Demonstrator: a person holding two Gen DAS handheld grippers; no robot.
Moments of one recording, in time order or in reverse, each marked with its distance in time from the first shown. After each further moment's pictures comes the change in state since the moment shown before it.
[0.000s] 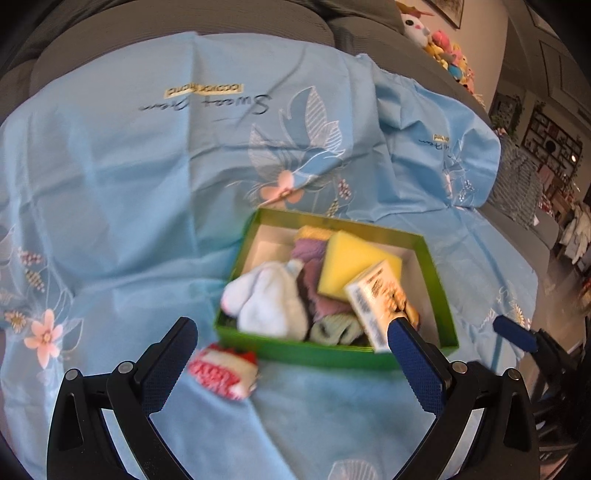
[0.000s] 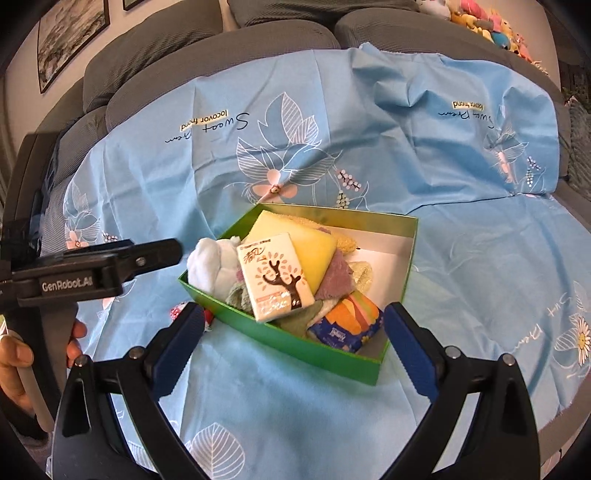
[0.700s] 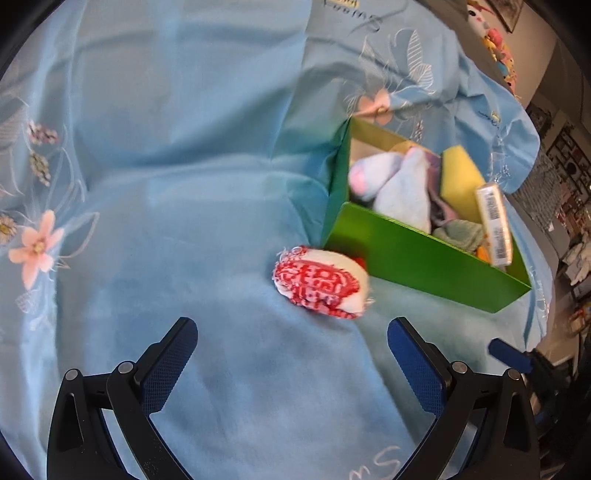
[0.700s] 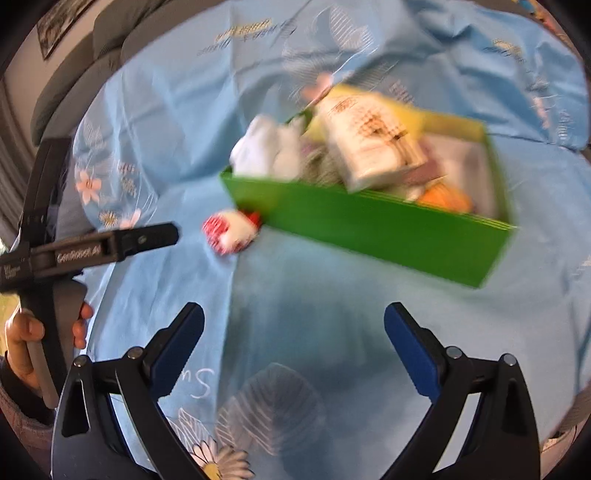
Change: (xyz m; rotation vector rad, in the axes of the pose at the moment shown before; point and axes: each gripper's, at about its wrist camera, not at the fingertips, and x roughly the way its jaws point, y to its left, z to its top) left arm 0.050 0.103 -0.080 -0.149 0.160 -0.013; right arm 0.063 0.071 -0.080 -0.021 0.211 0.088
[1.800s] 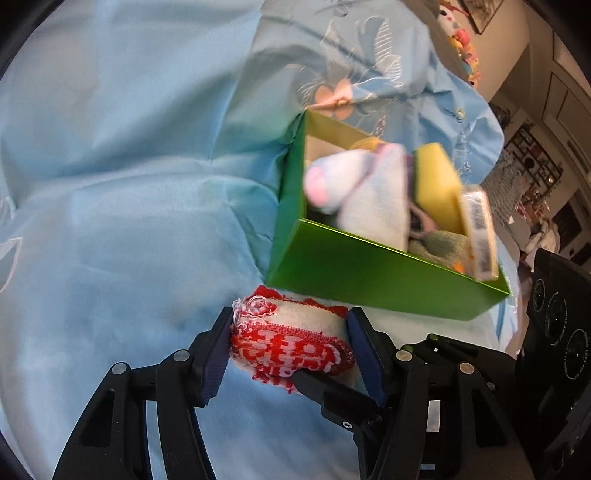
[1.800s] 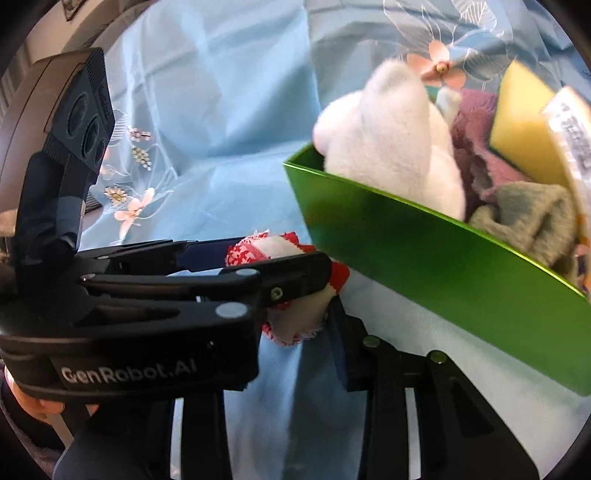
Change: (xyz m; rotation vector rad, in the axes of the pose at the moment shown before) left arm 0.021 -0.008 0.014 0.055 -0.005 -0.202; right arm 0.081 0.049 0.045 -0.124 0.052 0.108
